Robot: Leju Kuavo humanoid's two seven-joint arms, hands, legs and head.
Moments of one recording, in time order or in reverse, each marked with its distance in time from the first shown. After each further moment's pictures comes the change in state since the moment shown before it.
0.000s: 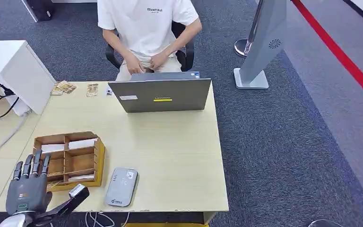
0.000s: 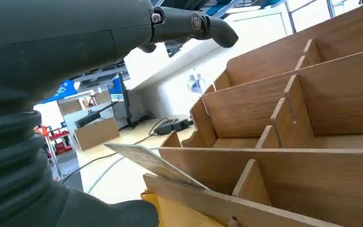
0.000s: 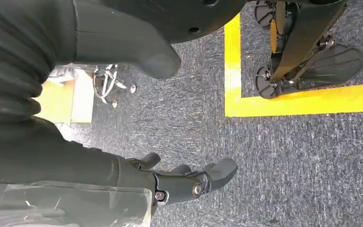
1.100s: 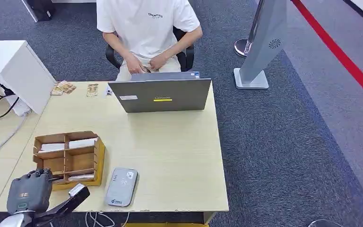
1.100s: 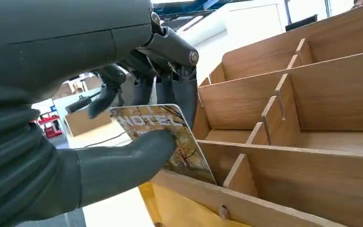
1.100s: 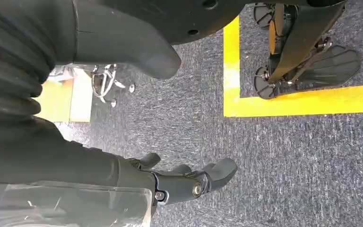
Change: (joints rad) left arm 0.001 0.003 0.000 -0.010 0.081 -0.034 -0.034; right arm 0.000 0.005 0.000 -0.004 0.006 0.000 -0.006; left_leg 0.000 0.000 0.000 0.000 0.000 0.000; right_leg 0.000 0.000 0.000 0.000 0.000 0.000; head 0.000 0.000
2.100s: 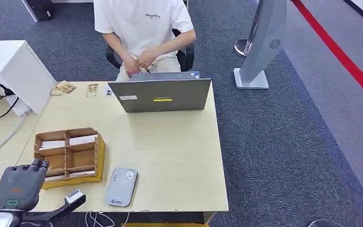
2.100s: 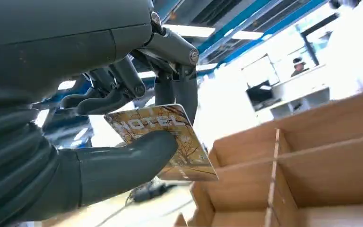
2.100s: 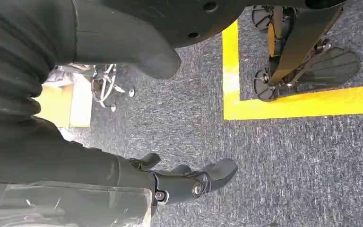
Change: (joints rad) left arm 0.029 0.215 -0.107 -0.287 -0.086 -0.119 0.017; right arm 0.002 0.004 -0.005 -0.002 -0.021 0.001 0.000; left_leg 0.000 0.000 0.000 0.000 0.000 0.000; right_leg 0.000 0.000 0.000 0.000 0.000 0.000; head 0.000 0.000
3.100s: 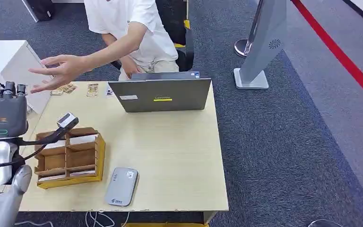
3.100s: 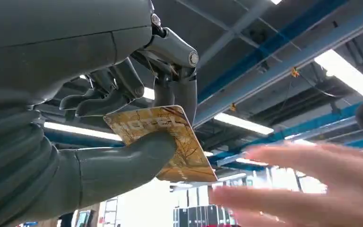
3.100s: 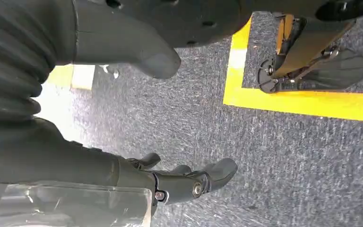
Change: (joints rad) left arm -0.601 -0.116 -0.064 0.415 -0.182 0.305 0.059; right arm -0.017 0.003 0.073 0.011 0.137 -0.006 0.009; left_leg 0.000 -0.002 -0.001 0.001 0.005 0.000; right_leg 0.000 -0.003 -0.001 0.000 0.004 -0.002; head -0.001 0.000
